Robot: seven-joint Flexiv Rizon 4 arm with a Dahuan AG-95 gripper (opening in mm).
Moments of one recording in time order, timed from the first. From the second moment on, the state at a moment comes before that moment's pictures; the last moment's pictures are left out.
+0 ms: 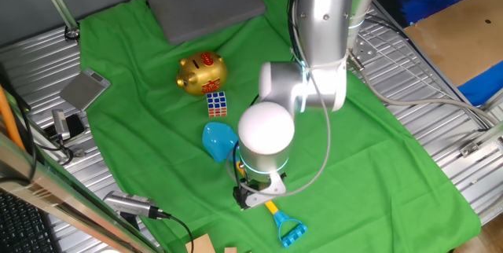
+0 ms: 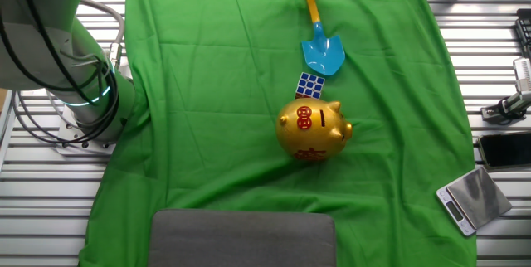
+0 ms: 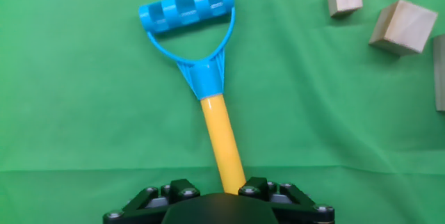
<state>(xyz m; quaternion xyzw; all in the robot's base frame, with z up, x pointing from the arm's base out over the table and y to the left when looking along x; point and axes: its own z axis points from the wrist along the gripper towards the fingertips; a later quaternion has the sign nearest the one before) 0.461 0.333 0.012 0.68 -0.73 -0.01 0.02</state>
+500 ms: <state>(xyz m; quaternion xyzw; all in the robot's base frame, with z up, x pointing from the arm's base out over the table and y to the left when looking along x) 0.460 0.332 0.014 0.68 -0.73 0.00 0.01</state>
